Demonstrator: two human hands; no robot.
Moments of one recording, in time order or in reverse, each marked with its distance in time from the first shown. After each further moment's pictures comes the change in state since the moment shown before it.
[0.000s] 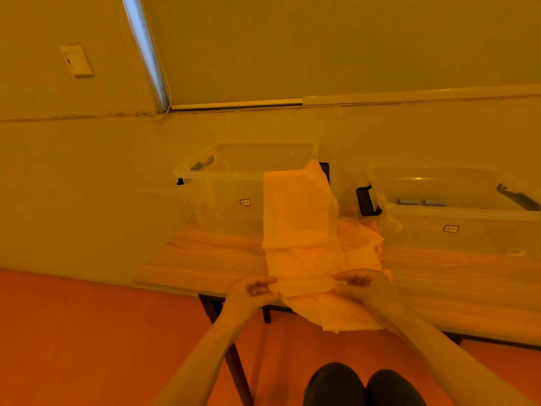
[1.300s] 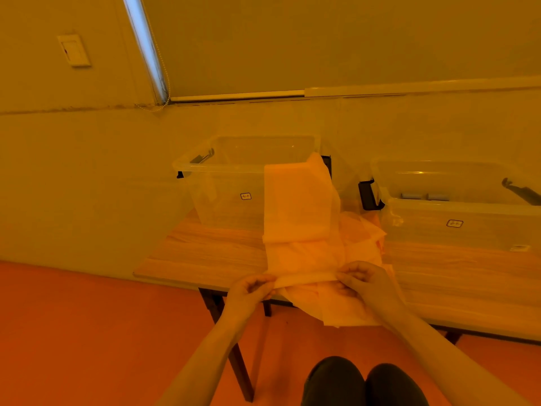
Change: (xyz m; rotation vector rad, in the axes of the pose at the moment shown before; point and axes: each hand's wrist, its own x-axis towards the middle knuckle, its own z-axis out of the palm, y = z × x) left_hand 0.002 -0.019 0.002 -0.063 0.066 0.000; right_hand 0.001 0.002 0.011 0.203 0.082 0.005
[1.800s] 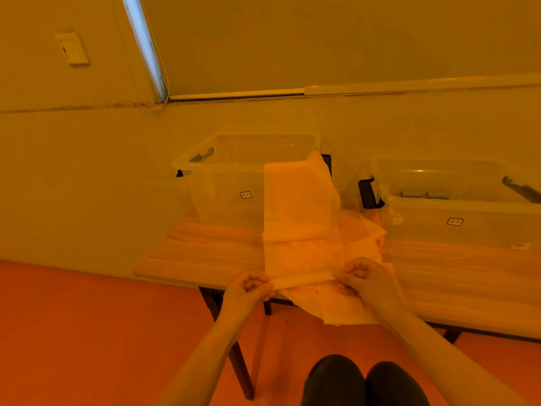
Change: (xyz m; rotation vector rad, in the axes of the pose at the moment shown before) left_hand -0.001 0.001 -0.001 -0.009 0.057 0.013; right_hand 0.003 0.003 0.002 -0.028 0.092 0.009
